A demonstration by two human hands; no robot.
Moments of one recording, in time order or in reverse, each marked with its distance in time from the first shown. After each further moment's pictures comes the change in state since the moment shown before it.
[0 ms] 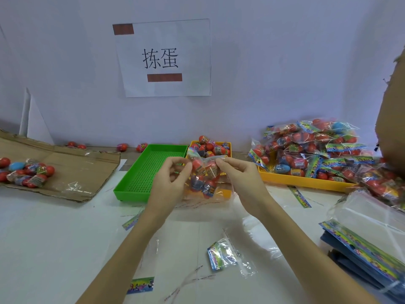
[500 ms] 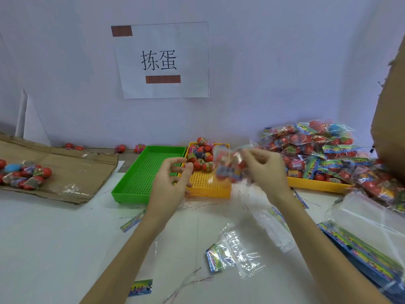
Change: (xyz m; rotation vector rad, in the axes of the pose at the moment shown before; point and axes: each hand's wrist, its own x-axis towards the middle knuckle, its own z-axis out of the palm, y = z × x) left_hand -0.001 0.000 0.004 0.003 0.039 -0.028; right_hand 0.009 -0.012 -0.049 -0.382 0.267 -0.243
